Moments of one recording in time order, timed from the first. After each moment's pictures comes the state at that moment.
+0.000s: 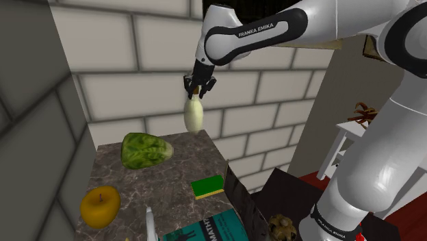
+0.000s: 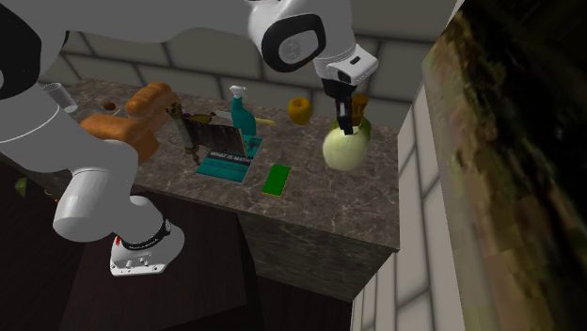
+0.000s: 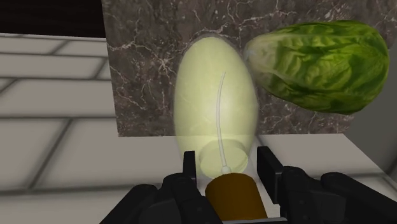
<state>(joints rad) -0.11 -0.09 0.14 -2.01 -0.05 2.24 0.47</state>
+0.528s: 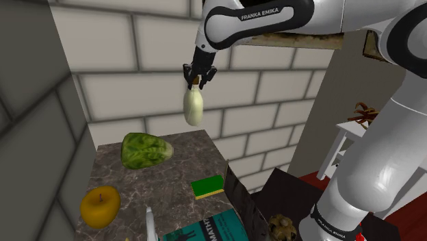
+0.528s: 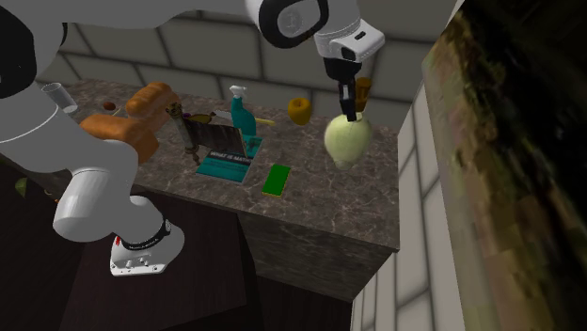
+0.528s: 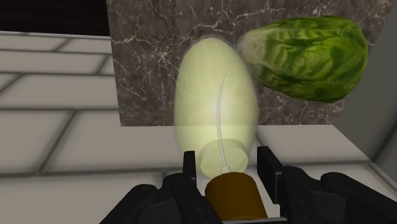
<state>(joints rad) -0.10 -0.10 0.14 -1.91 -0.04 2.14 0.47</state>
